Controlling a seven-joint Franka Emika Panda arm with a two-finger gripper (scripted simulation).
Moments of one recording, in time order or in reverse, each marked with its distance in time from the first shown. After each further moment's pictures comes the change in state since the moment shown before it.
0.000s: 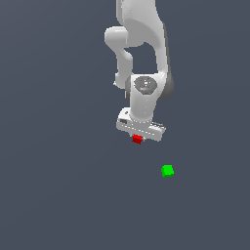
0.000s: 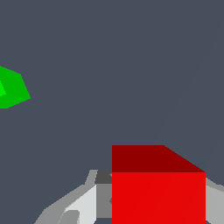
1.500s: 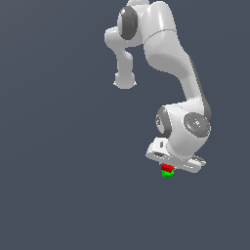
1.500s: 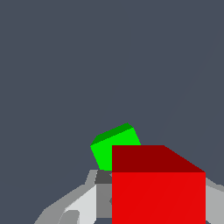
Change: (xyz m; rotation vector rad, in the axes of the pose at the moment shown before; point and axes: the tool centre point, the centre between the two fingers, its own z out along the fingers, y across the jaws) arm 0.071 -0.158 0.037 0.000 -0.001 -0.001
